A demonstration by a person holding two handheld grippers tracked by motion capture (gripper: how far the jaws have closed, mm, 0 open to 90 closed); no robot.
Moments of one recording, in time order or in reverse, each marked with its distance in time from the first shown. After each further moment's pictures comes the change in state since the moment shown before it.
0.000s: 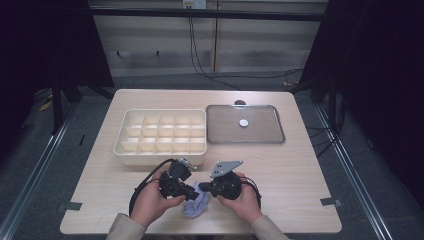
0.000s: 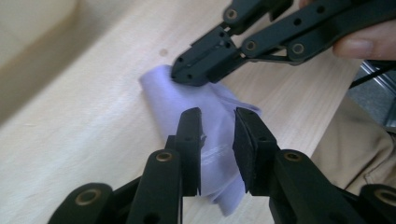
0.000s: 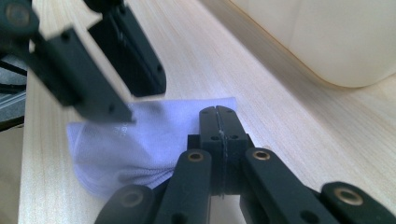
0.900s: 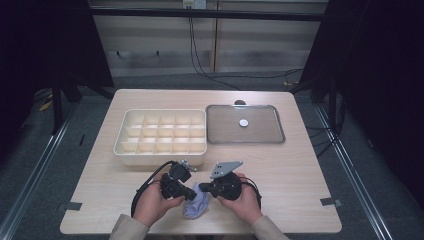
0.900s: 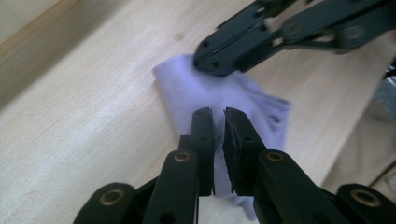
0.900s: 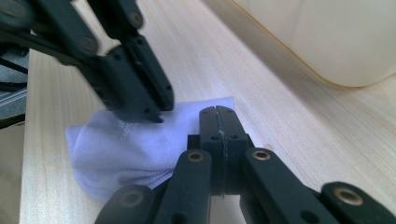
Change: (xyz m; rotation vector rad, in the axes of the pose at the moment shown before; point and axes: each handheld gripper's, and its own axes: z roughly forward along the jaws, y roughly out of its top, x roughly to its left) left arm 0.000 -0.004 0.014 0.025 0.008 -0.001; right arm 0.001 -0.001 0.000 0.000 0.002 -0.015
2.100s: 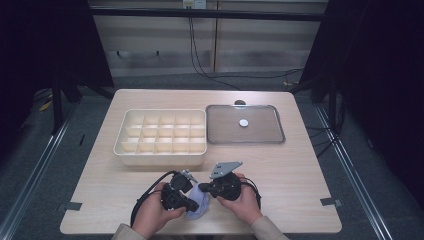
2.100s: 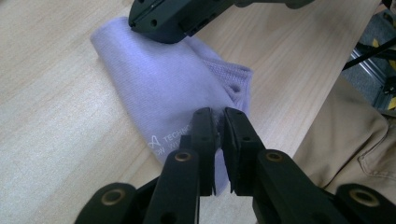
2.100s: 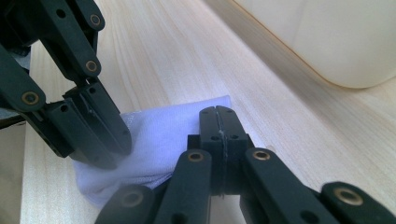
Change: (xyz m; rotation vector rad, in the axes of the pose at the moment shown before) left arm -0.012 -0.016 0.010 0.023 -0.061 -0.011; right arm 0.001 0.000 0.001 -0.003 -0.001 -0.008
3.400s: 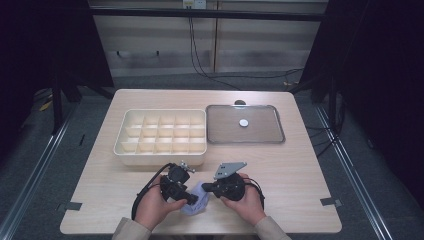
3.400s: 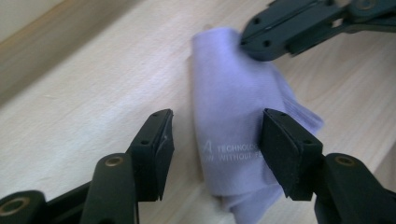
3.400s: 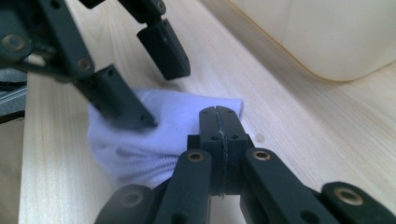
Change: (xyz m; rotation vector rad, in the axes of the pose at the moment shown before) left arm 0.021 0.008 0.000 -0.036 0.158 -0.059; right arm -0.002 -0.006 -0.009 -0.004 -0.011 0.002
